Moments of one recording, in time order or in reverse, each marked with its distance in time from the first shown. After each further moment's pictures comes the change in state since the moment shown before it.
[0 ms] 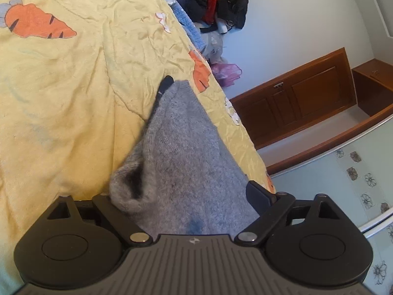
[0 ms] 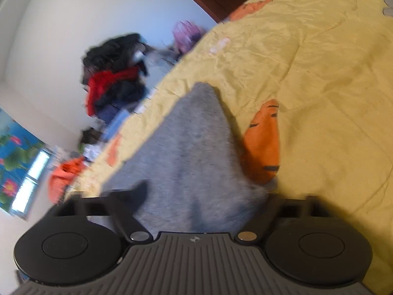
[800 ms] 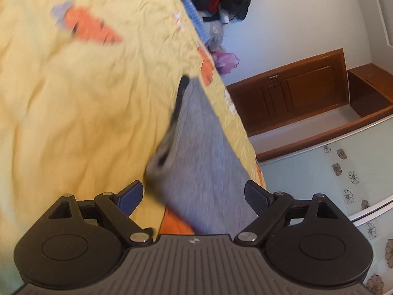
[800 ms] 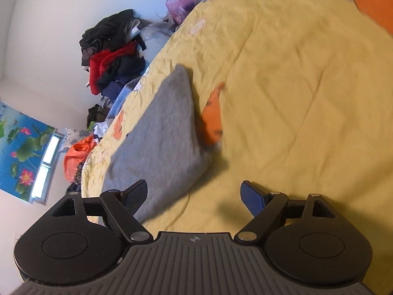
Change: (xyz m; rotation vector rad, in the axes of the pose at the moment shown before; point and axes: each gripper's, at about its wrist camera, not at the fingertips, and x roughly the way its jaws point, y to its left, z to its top) left arm -0.072 0.038 -0.005 -0.075 0.113 -0.069; right arm -0.078 -0.056 0.001 0.087 0.166 0.095
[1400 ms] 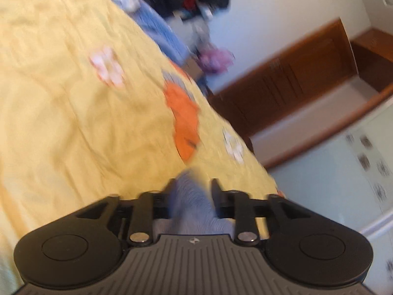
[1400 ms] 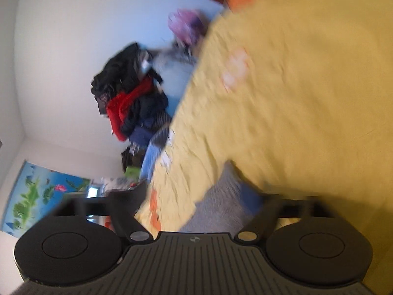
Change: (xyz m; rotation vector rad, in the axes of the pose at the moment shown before) left arm 0.164 -0.076 0.195 0.212 -0.052 0.090; right arm 0.163 0.031 0.185 0.177 -0.103 0.196
